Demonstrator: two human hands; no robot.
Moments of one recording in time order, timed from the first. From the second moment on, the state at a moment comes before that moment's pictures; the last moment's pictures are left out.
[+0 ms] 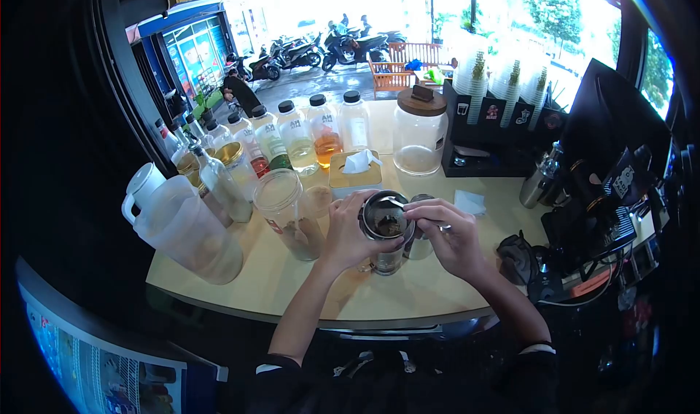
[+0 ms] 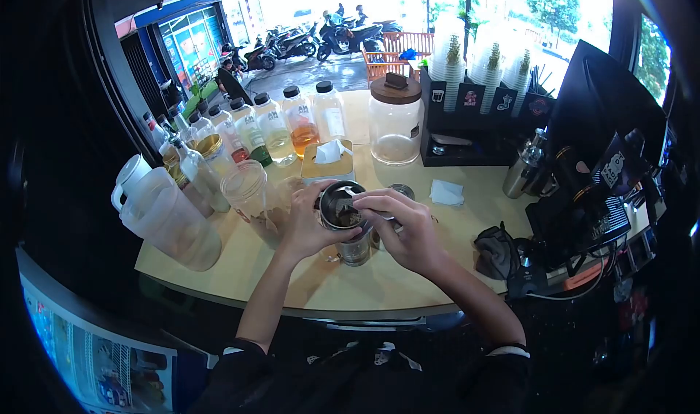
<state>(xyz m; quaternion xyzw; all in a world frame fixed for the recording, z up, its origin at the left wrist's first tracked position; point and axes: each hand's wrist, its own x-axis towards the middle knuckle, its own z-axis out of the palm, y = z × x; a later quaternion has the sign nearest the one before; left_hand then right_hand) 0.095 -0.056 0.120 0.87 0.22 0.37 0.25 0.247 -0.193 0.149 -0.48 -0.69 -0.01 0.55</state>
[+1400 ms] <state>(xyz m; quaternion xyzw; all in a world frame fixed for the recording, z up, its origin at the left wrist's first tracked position) 0.082 -0.044 0.159 0.93 0.03 0.35 0.14 0.267 -0.188 0.178 -0.40 -0.64 0.23 0.62</state>
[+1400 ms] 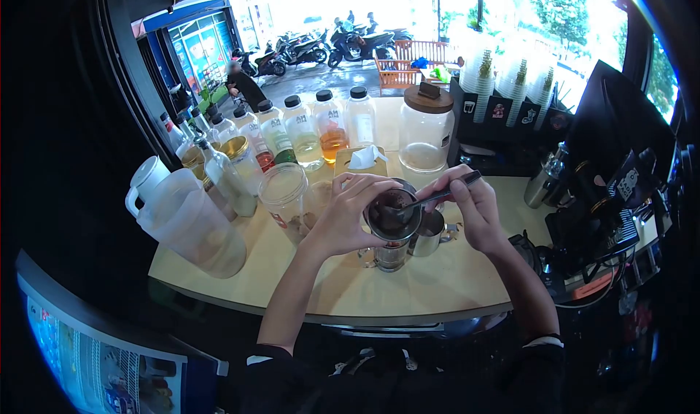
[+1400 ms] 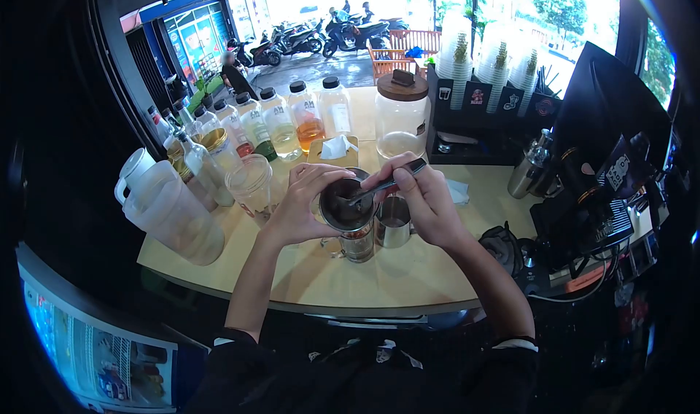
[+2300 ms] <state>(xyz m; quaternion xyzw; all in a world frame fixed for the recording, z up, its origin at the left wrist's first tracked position) 0.081 -0.044 0.159 0.93 0.03 0.34 0.14 0.266 -0.189 0.181 -0.43 -0.68 0.19 0.56</state>
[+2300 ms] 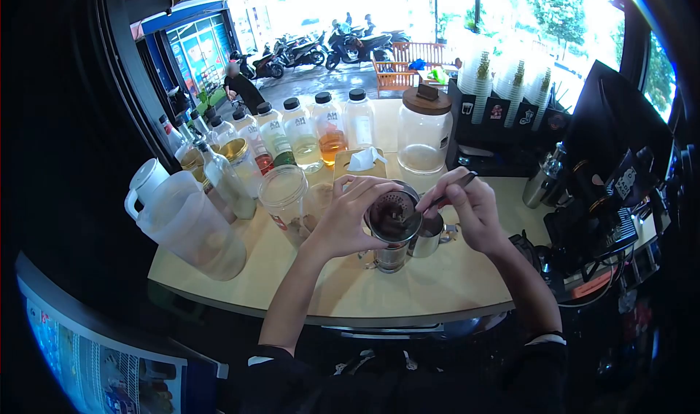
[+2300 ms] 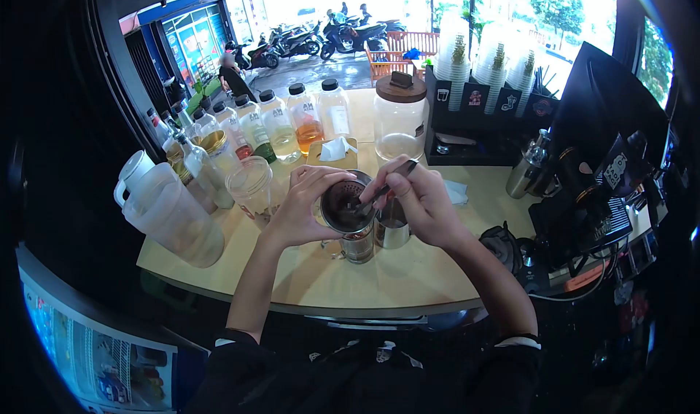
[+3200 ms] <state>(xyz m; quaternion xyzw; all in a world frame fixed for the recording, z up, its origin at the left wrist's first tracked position) 0.083 -0.051 0.158 0.94 0.03 0.34 0.10 0.258 -0.183 0.174 -0.46 -0.62 0.18 0.61</state>
